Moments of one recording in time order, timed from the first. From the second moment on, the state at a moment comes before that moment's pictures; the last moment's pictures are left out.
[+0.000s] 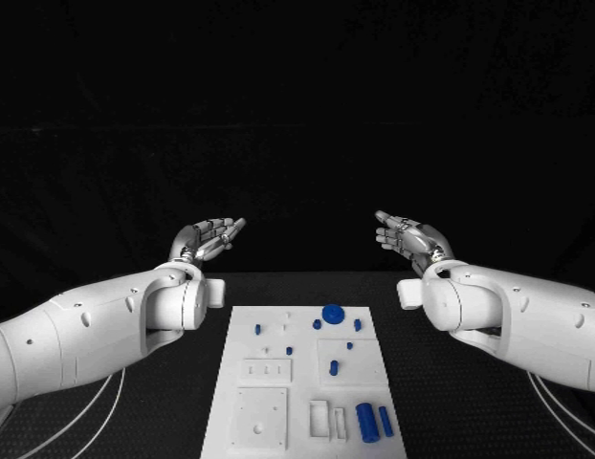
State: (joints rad) left arm 1.24 -0.66 -0.14 1.19 0.01 -0.63 0.38; left_hand 1.26 -0.17 0.27 0.27 0.08 0.57 0.11 0.28 0.40 0.75 0.10 0.06 0.07 0.57 0.13 0.25 0.40 0.01 0.51 0.10 0.09 1.28; right arm 1.21 -0.73 -0.09 1.29 0.00 -0.53 0.33; right_hand 0.88 -0.06 0.43 -0.04 0.17 0.40 0.15 0.23 0.38 0.64 0.22 0.06 0.07 0.51 0.21 0.21 0.35 0.07 0.20 0.23 0.13 1.07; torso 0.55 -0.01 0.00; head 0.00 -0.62
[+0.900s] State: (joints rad) left arm 1.30 -0.66 -0.18 1.10 0.02 -0.45 0.26; left_hand 1.35 -0.15 0.24 0.28 0.09 0.66 0.17 0.32 0.43 0.91 0.16 0.11 0.08 0.79 0.15 0.38 0.46 0.03 0.71 0.04 0.19 1.31; right arm 1.30 -0.68 -0.13 1.08 -0.23 -0.20 0.09; right_hand 1.00 -0.07 0.49 -0.15 0.19 0.57 0.17 0.34 0.43 0.82 0.24 0.12 0.08 0.66 0.25 0.31 0.39 0.12 0.35 0.24 0.17 1.28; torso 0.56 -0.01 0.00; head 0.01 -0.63
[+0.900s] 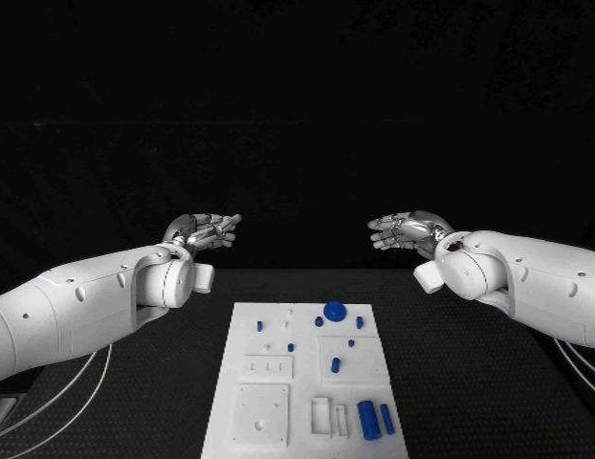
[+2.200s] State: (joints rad) left arm 1.32 -0.77 -0.18 1.39 -0.14 -0.33 0.29; left_hand 1.57 -0.11 0.11 0.29 0.12 0.84 0.16 0.37 0.41 1.21 0.09 0.19 0.12 1.03 0.06 0.53 0.57 0.06 0.87 -0.04 0.41 1.31; right arm 1.30 -0.60 -0.12 1.12 -1.47 -0.20 0.08; right_hand 1.14 -0.14 0.62 -0.29 0.19 0.91 0.15 0.37 0.45 1.25 0.10 0.12 0.16 1.10 0.05 0.44 0.63 0.26 0.87 0.19 0.19 1.22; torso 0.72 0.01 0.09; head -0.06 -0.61
